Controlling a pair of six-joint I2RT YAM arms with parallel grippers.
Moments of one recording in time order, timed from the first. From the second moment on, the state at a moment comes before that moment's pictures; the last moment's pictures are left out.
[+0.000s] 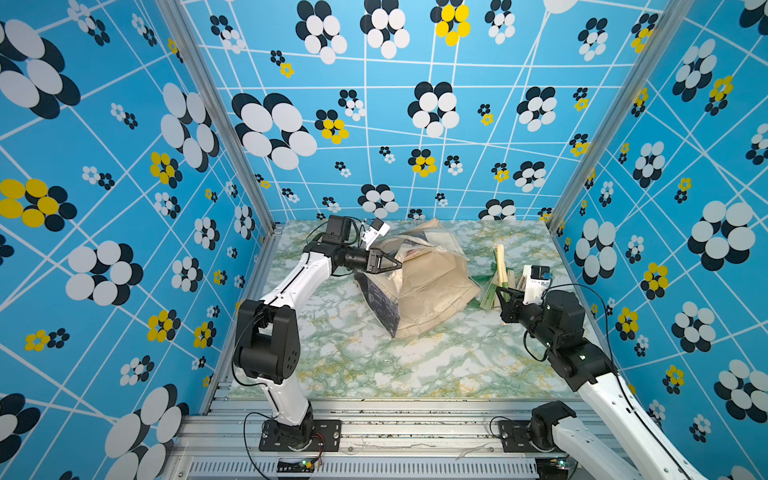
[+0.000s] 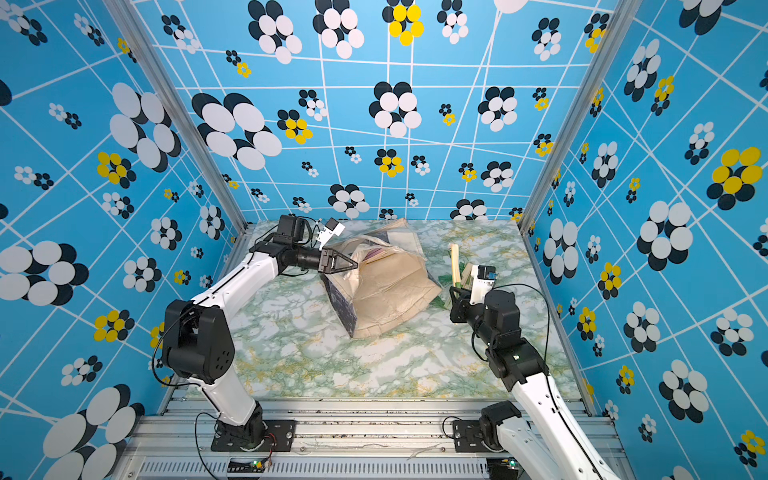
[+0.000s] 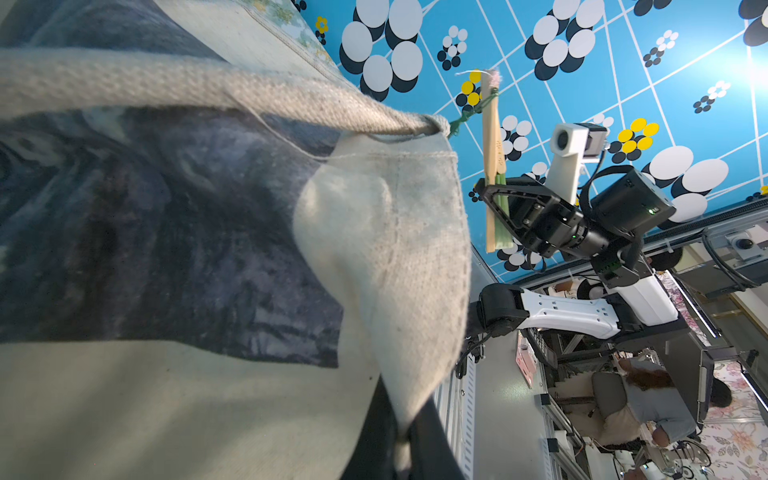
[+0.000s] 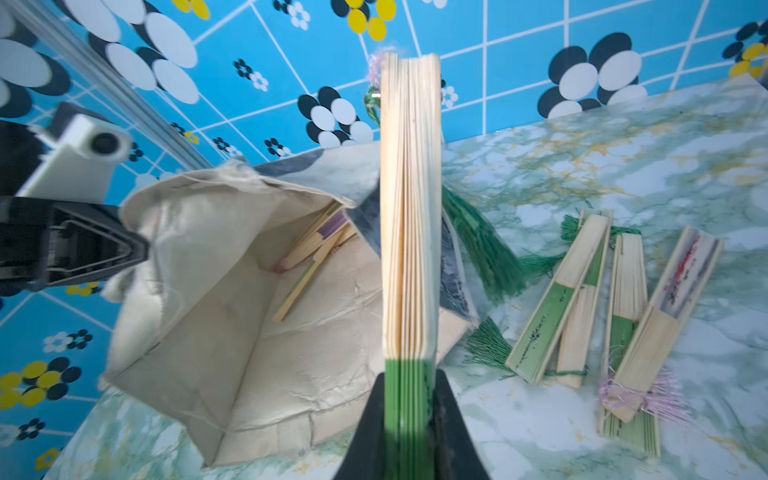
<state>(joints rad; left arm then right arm) -0.23 1.76 1.44 -0.50 1.21 -0.10 0.25 0.80 0.63 -0.22 -0.05 0.35</state>
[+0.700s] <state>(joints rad) -0.23 1.75 1.44 -0.50 1.21 -0.10 0.06 1.71 0.92 0.09 -0.03 0.41</state>
